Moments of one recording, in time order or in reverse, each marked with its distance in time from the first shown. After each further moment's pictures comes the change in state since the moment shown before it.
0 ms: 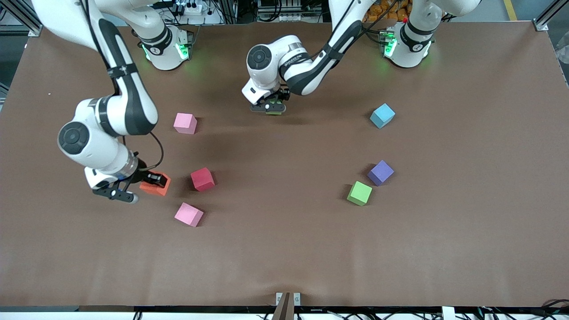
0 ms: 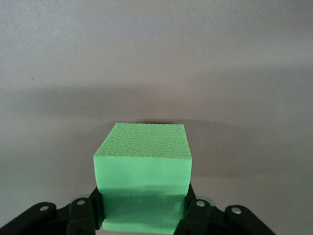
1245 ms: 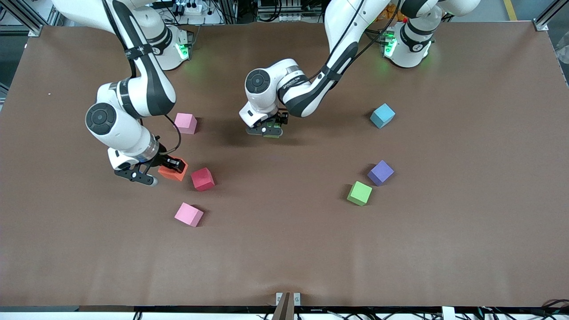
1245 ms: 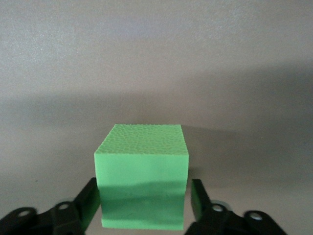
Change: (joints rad) left arm 0.025 0.144 0.069 0.205 0.059 -0.006 0.096; right arm 0.082 -0.075 0.002 -0.105 0.000 0.018 0.118
